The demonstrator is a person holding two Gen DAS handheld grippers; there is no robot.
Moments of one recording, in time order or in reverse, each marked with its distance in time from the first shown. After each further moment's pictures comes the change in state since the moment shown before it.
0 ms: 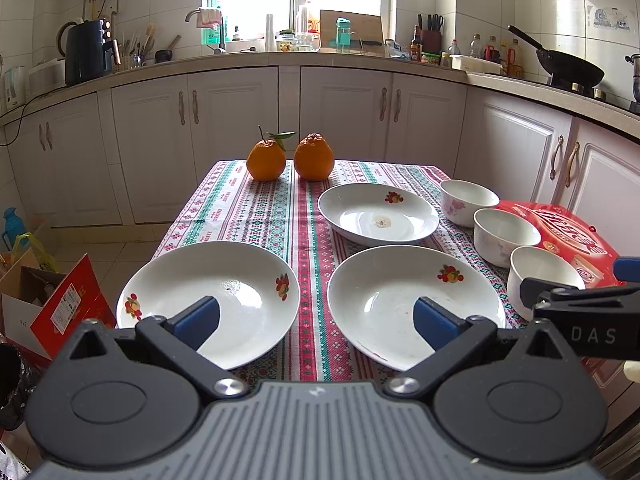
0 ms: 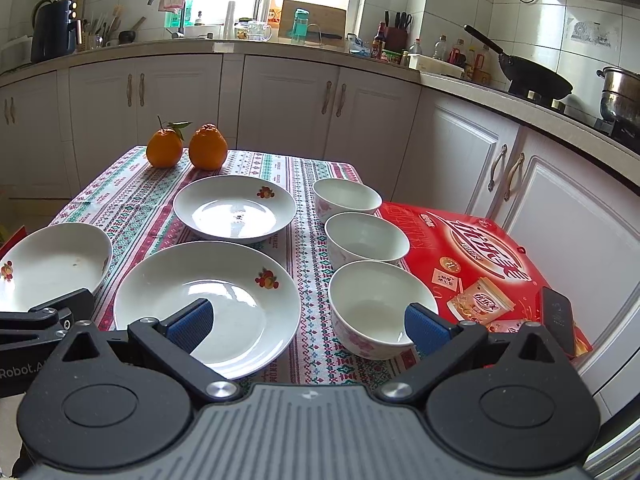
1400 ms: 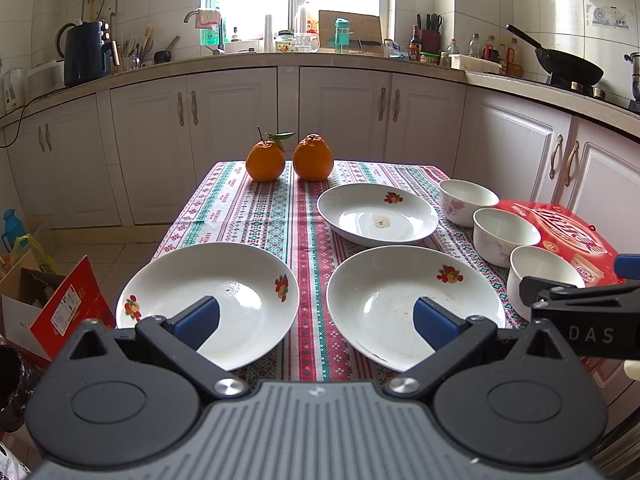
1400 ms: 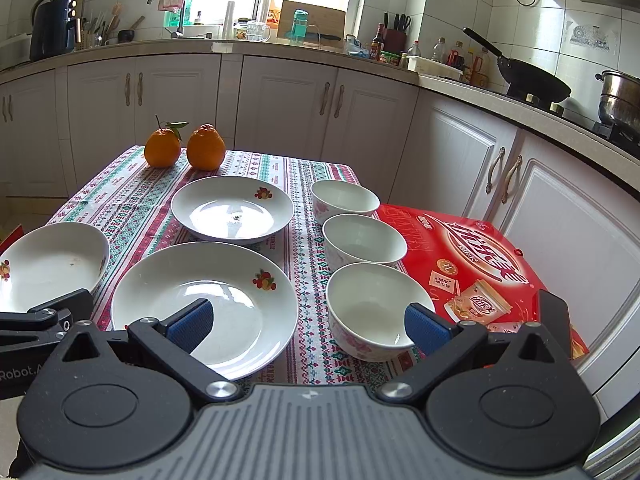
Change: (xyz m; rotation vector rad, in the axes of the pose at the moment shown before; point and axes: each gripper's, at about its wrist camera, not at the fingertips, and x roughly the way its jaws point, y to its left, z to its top) left arm 0.000 0.000 0.001 0.000 0.001 0.001; right arm 0.000 0.000 0.001 -0.007 -0.001 -0.009
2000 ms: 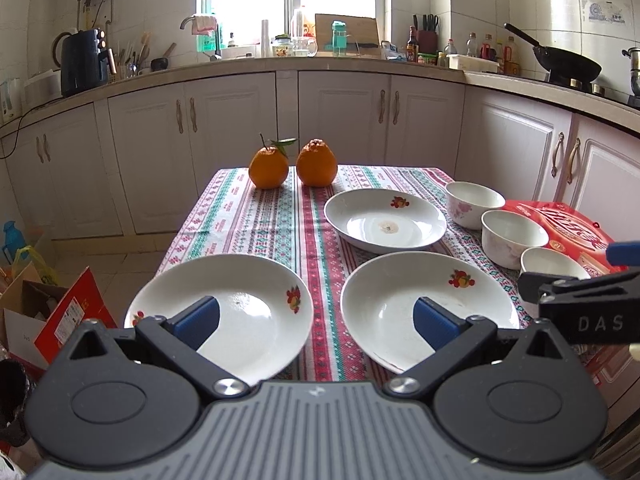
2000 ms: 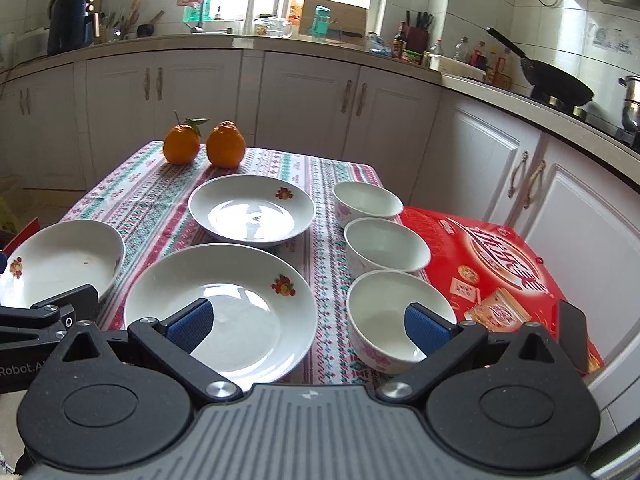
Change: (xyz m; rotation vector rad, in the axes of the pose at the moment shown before) left arm 0.002 0.012 0.007 0.034 -0.019 -0.004; right arm 0.011 0.004 0.015 -0.045 0.001 0.075
